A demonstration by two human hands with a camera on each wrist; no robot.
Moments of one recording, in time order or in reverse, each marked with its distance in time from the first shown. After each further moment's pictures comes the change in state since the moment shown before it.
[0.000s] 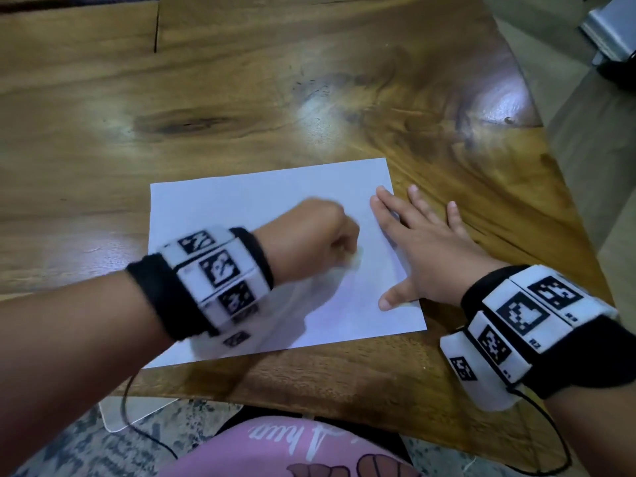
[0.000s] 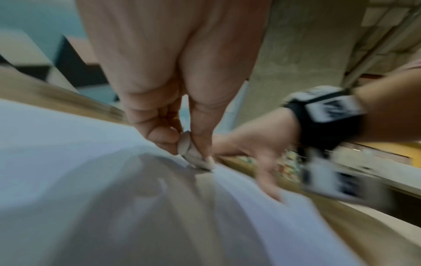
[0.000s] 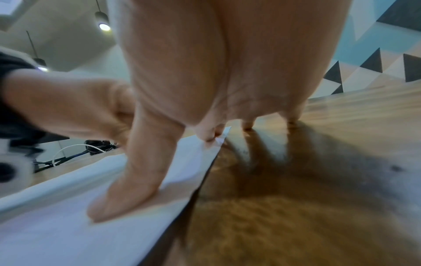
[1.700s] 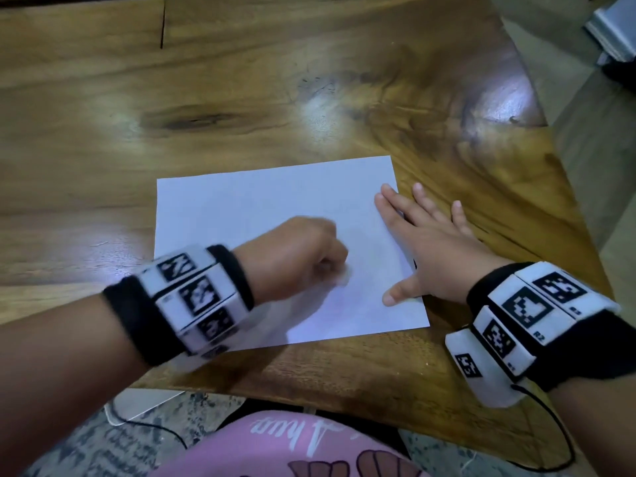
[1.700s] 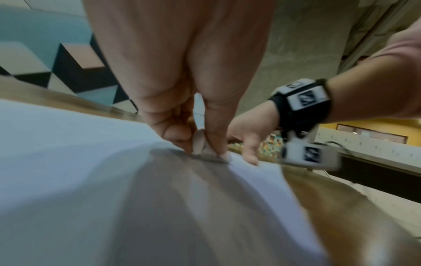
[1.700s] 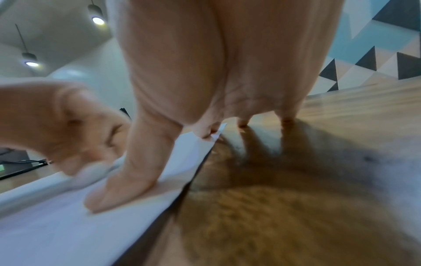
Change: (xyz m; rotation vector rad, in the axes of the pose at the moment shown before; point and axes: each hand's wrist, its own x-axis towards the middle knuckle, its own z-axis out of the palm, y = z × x) left_hand -0.029 -0.006 0.006 -0.057 0.007 0.093; right_hand 0.000 0.004 0.000 0.021 -0.003 -0.015
